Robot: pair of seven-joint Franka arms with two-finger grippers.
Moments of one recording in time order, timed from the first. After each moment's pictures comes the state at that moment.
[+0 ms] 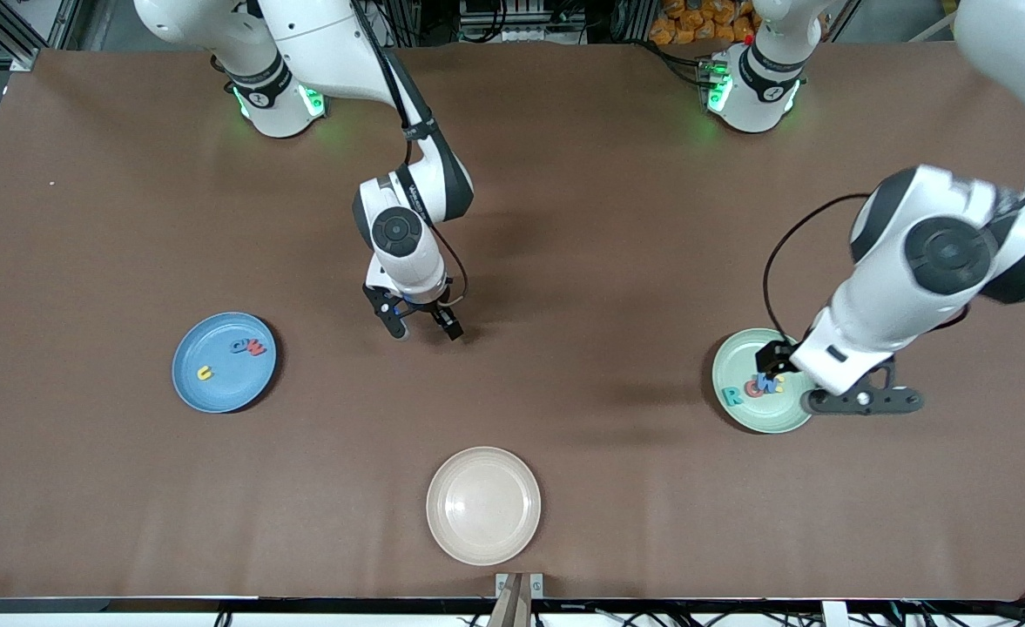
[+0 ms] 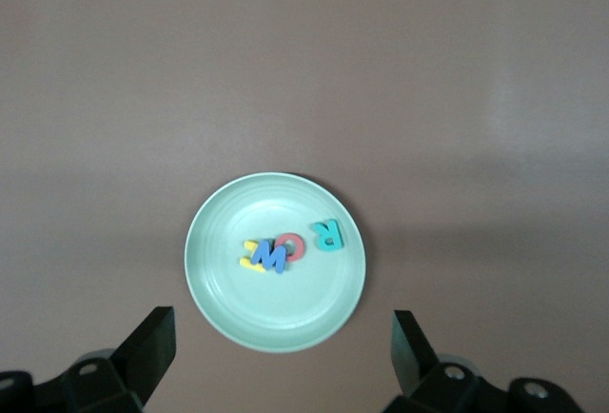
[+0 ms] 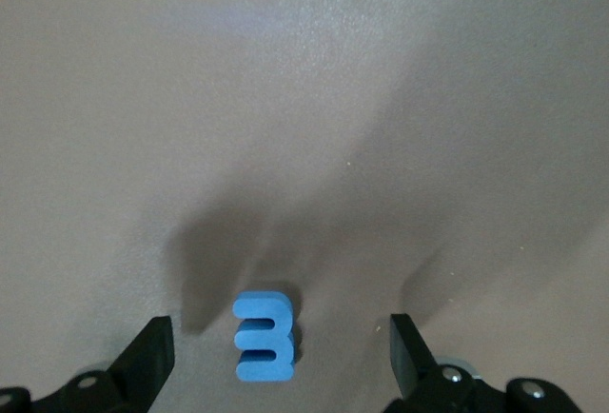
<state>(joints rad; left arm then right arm) 0.46 0.50 -0.87 -1.50 0.48 1.86 -0.47 1.02 0.64 -0.38 -1.92 0.41 2.51 1.34</state>
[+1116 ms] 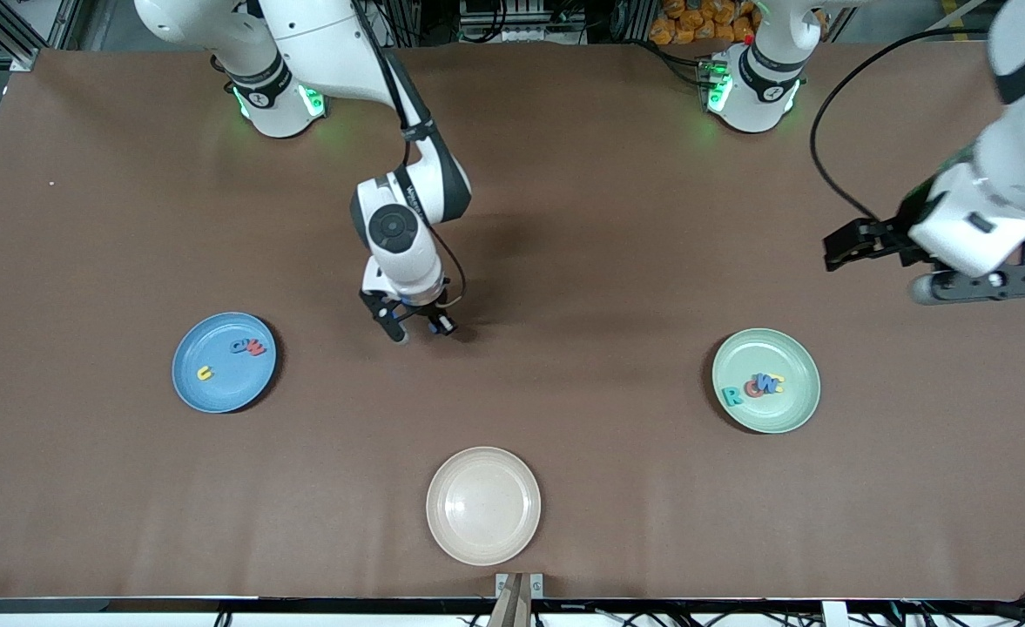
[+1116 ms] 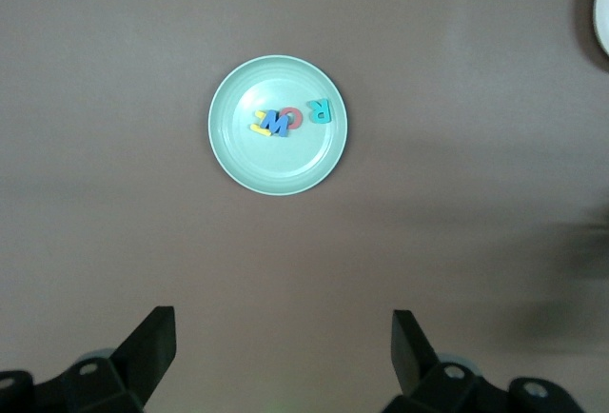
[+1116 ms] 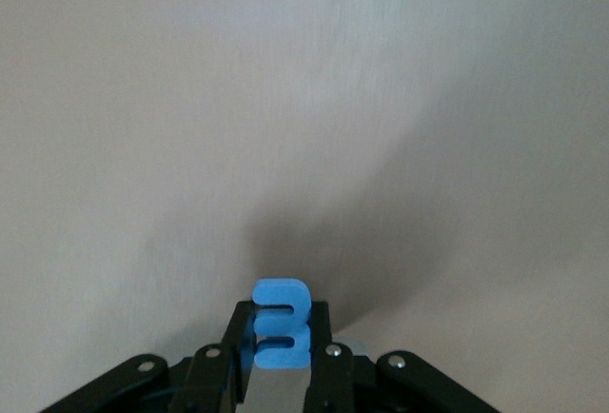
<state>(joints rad) -0.03 0.15 -0.11 -1.44 -0.05 1.53 -0.22 1.03 0.63 -0.46 -1.92 0.41 2.51 1.20</state>
